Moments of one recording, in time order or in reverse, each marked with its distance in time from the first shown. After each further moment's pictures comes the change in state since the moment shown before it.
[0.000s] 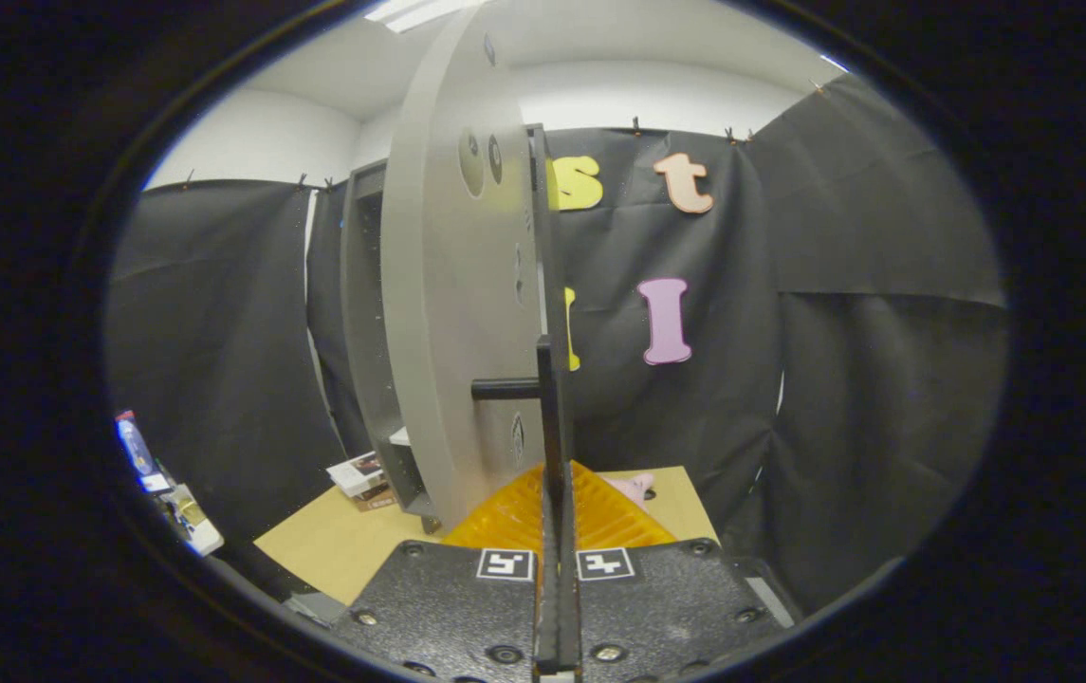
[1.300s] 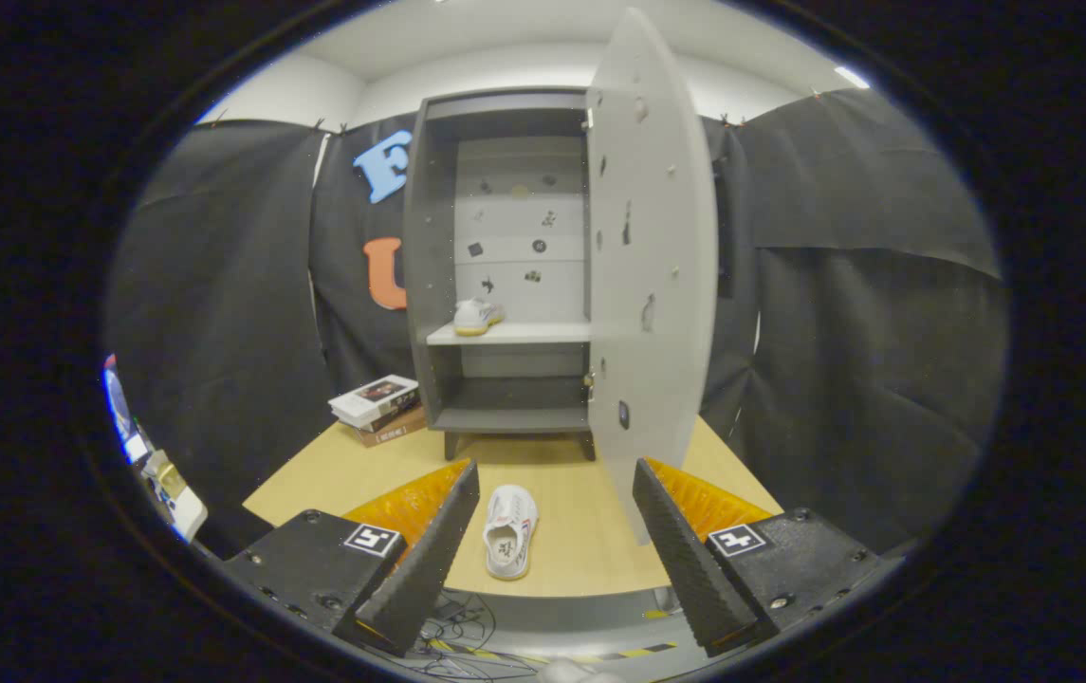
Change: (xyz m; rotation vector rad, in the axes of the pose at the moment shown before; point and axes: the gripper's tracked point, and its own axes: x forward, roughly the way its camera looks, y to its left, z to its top) arm -0.048 0.184 -0.213 -0.035 0.131 -0.143
